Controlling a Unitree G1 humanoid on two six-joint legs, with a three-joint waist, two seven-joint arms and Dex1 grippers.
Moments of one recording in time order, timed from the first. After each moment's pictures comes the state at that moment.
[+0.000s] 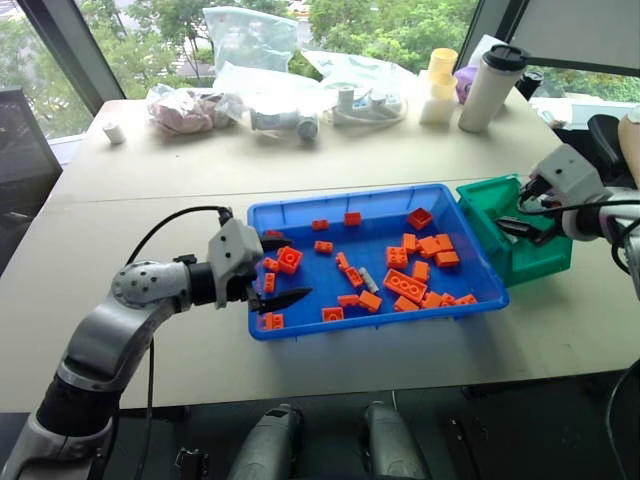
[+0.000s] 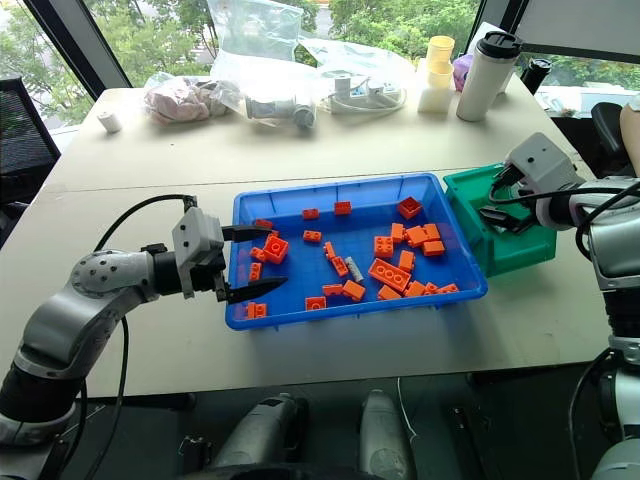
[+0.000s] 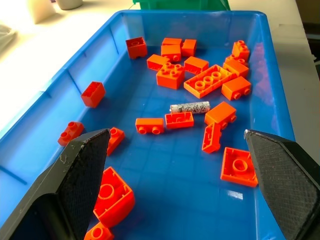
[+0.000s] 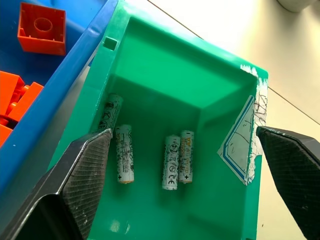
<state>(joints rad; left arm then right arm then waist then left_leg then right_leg) -0.29 0.70 -0.06 -0.45 -0.45 0.51 -0.87 -0.64 -1.03 -0.01 0.10 0.09 0.78 0.83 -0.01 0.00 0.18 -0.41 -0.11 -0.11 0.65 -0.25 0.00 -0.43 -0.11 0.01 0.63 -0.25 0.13</state>
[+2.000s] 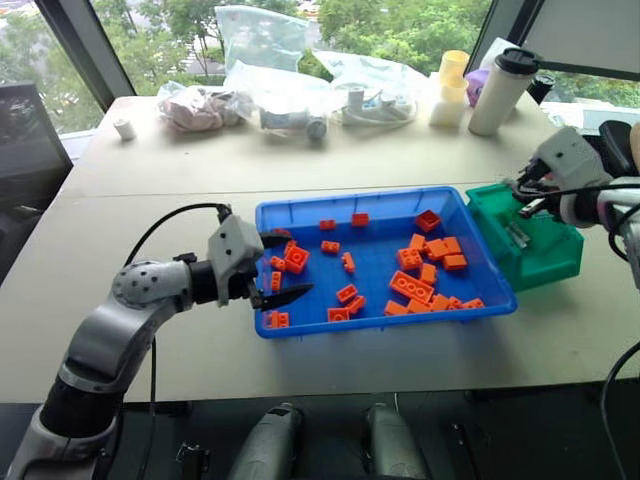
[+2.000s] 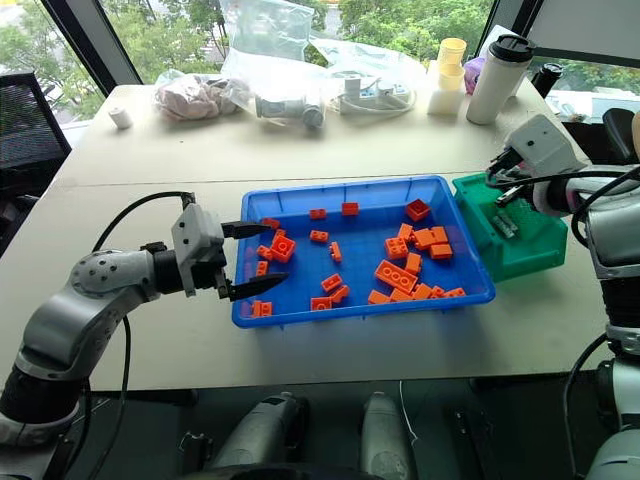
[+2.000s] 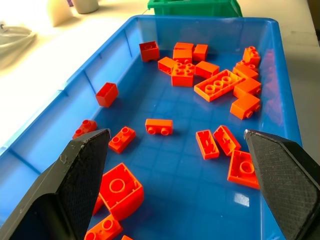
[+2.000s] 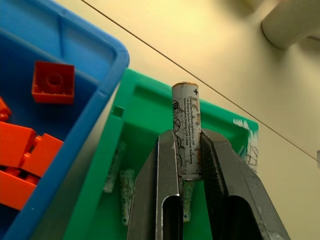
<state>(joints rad) -0.30 0.66 -0.06 -0.46 -0.45 0.53 -0.85 -0.66 -1.04 0.02 0.18 0.07 0.79 0.73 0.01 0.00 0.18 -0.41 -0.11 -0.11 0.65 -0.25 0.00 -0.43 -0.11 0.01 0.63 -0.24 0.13</state>
